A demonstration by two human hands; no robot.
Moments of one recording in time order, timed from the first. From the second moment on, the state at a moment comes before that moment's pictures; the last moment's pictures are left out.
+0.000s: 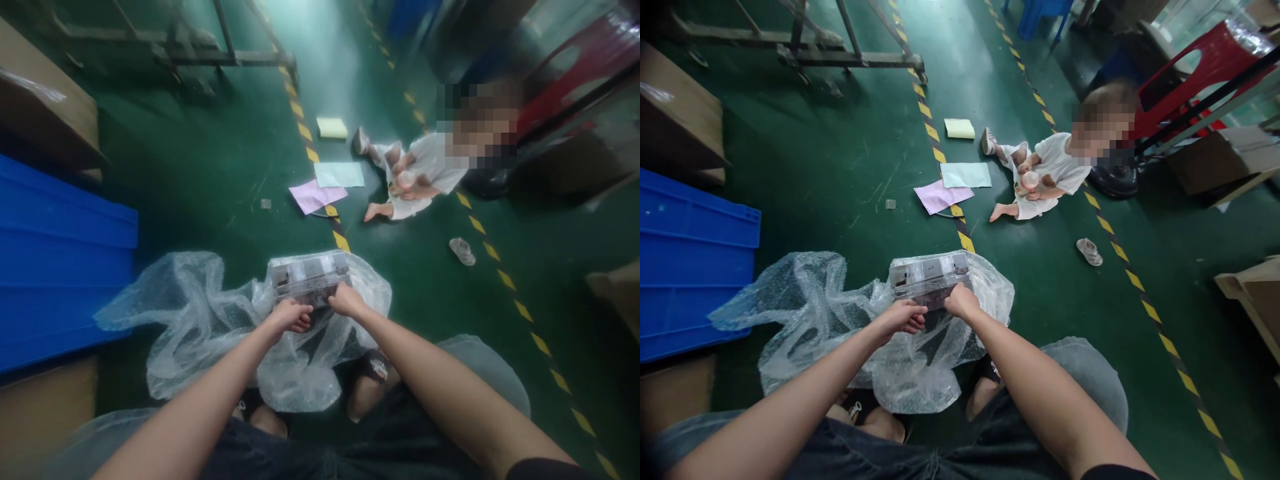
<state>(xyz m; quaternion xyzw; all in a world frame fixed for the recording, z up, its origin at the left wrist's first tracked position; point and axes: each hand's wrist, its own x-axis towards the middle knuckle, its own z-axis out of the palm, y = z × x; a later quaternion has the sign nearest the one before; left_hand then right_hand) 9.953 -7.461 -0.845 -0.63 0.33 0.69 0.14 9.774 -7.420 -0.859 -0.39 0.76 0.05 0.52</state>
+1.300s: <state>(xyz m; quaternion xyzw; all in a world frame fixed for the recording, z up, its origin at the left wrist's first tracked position) 9.948 -7.467 -0.838 -0.65 0.36 0.65 0.17 9.755 -7.423 -0.848 -0.42 0.78 0.08 0.45</state>
